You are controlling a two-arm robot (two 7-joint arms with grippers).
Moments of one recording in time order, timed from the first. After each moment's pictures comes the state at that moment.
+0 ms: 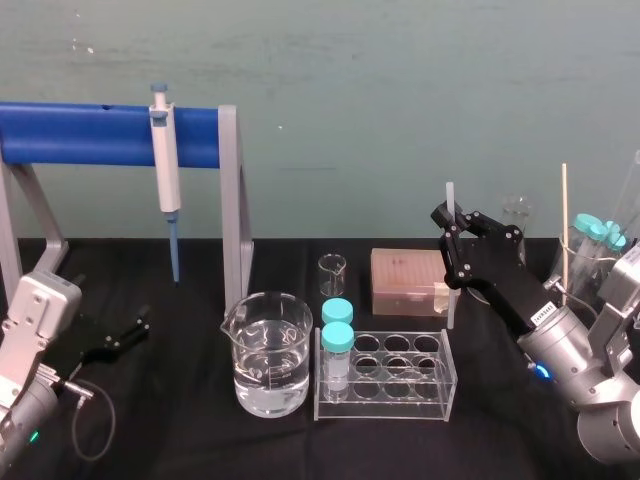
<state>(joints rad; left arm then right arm) -0.20 0.60 0.45 -1.41 -0.25 -0.12 0.03 0.37 0.26 -0.23 -1.09 0.48 -0.66 0.67</state>
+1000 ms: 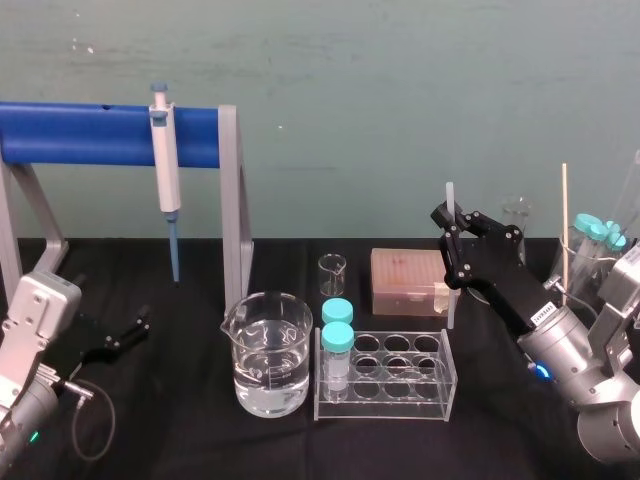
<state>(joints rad) -0.20 0.60 0.45 -1.41 -0.25 -0.12 0.03 0.37 0.26 -0.23 -1.09 0.48 -0.66 0.67</state>
